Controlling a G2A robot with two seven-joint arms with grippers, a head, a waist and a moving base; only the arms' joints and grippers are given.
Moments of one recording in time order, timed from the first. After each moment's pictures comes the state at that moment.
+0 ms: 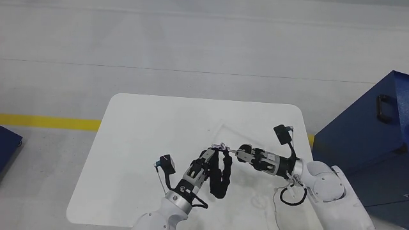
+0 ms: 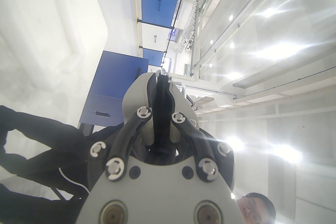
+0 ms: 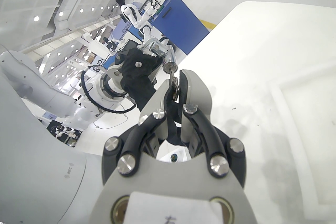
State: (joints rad) left arm 1.60 -1.42 -1.04 -1.98 -0.17 0.13 -0.04; right arm -1.36 -1.06 1.43 -1.62 0.01 -0.75 0.87
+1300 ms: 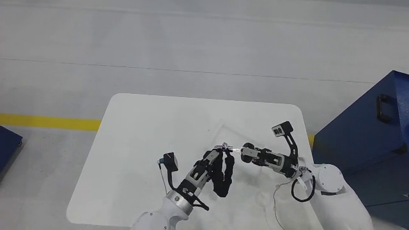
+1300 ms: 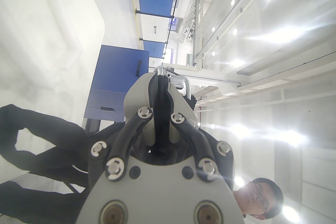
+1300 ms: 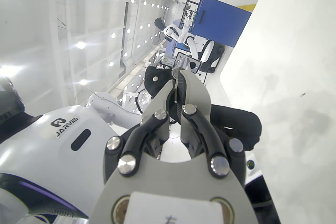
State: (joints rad) left arm 1.59 -1.41 -1.04 -1.97 -0.12 0.08 -0.12; right arm -1.31 -1.04 1.37 -1.50 0.56 -0.43 1.11
